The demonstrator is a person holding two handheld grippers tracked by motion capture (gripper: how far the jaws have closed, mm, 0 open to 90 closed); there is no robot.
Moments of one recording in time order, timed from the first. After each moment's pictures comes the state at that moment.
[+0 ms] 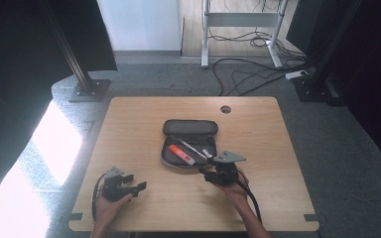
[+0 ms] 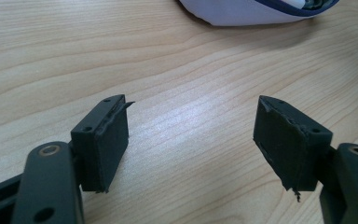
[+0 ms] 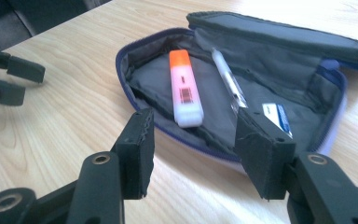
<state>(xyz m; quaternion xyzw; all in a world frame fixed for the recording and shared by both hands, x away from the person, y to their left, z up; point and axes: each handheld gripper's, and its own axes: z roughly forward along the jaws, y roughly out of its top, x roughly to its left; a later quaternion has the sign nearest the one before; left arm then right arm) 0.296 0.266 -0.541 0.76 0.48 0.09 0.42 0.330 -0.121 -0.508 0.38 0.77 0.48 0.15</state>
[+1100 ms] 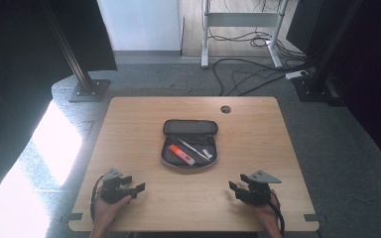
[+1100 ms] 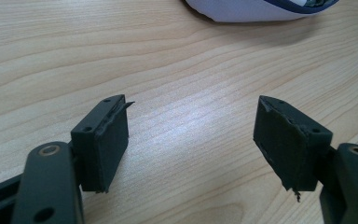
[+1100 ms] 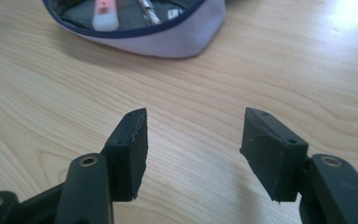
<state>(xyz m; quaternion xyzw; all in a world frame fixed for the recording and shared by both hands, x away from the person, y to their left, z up) 0.291 0.268 -0.542 0.76 0.49 0.09 0.42 0.281 -0.212 -0.545 0.46 0.75 0.45 0.18</state>
